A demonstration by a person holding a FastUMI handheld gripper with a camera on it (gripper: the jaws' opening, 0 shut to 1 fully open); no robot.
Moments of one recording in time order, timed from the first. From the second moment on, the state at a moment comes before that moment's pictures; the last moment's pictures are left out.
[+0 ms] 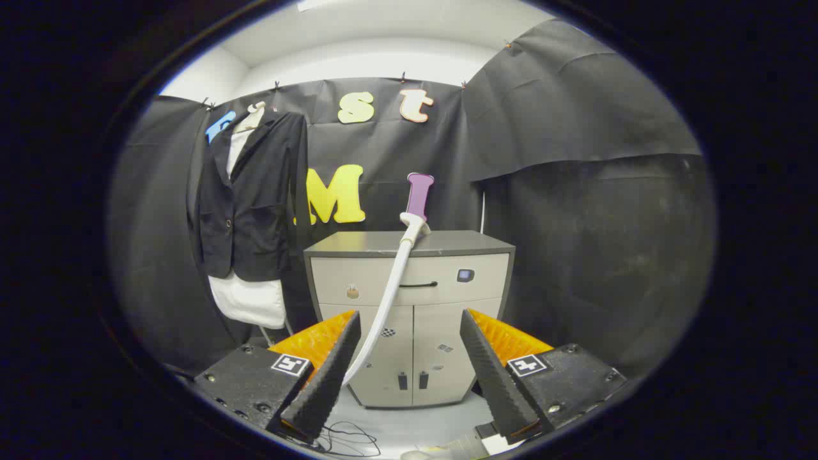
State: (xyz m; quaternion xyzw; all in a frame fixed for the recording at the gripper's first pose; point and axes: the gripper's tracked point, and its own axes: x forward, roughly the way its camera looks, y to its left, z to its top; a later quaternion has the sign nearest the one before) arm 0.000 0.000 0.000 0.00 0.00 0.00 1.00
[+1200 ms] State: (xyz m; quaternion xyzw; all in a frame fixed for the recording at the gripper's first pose) arm 0.014 -0.004 0.043 0.00 0.01 -0.03 1.00
